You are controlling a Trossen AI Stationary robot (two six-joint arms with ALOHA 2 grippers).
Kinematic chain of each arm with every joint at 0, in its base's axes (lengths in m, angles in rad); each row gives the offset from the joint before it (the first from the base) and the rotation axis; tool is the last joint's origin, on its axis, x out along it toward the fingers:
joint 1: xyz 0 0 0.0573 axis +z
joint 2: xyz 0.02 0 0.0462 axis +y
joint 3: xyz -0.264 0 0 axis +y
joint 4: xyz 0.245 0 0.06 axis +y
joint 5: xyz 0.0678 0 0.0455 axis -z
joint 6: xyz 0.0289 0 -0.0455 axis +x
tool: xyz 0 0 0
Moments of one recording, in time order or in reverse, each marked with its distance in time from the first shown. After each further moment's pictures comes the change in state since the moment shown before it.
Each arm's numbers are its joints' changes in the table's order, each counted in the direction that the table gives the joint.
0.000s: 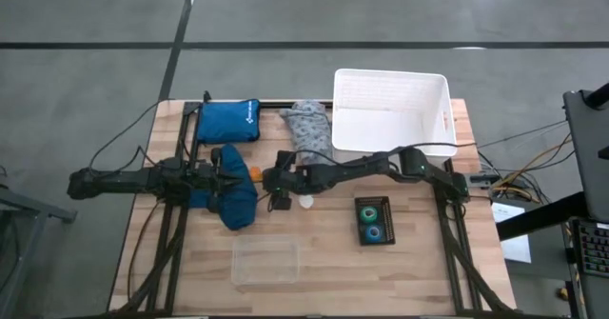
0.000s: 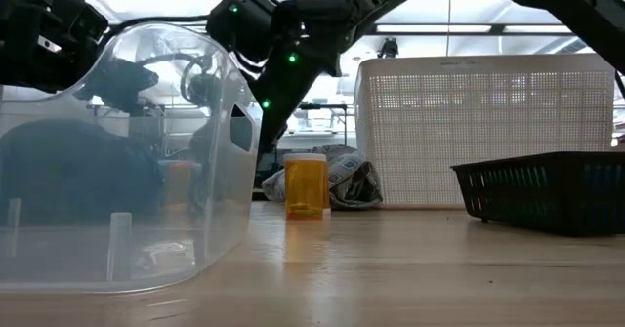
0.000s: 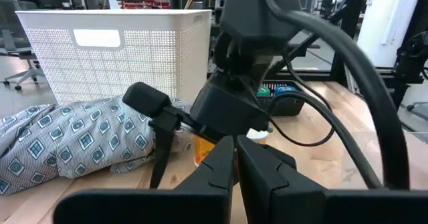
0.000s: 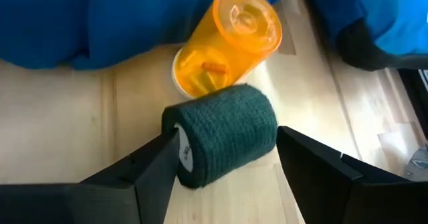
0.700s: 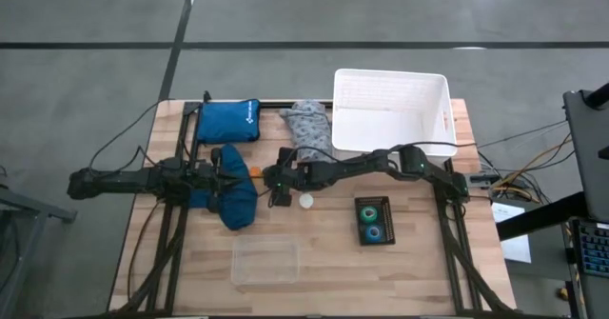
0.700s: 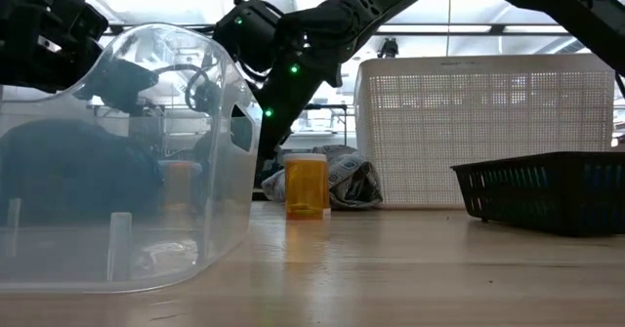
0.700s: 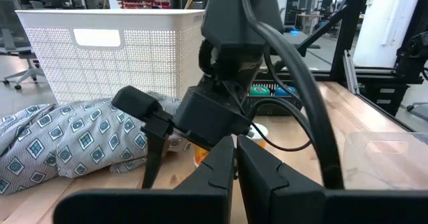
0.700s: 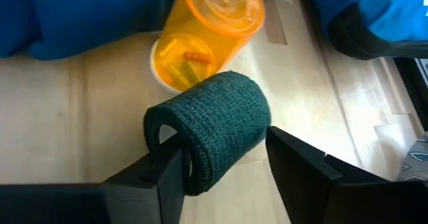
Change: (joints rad) left arm 0.000 0.000 0.000 0.000 0.000 -0.003; right arm -0.024 0.000 0.026 -0.031 0.001 0.000
